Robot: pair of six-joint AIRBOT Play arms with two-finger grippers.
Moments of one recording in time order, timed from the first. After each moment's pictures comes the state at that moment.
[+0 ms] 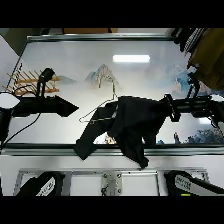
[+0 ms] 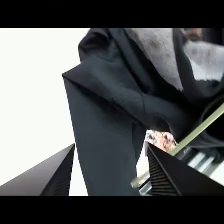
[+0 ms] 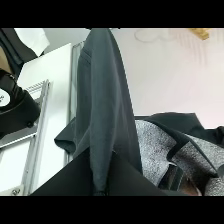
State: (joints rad) left arm 0.07 -0.98 0.95 0.84 -1.20 -0.87; right arm -0.28 -1.30 0.91 -0.18 1.72 -0.05
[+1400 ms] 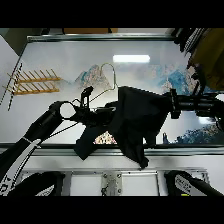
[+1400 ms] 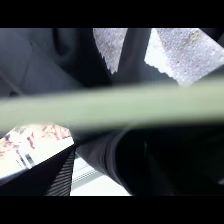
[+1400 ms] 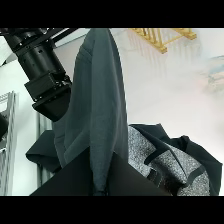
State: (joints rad) left arm -0.54 -1.17 0.95 1.02 -0.97 -1.84; right arm -0.28 -1.18 0.91 -0.16 1.60 0.02
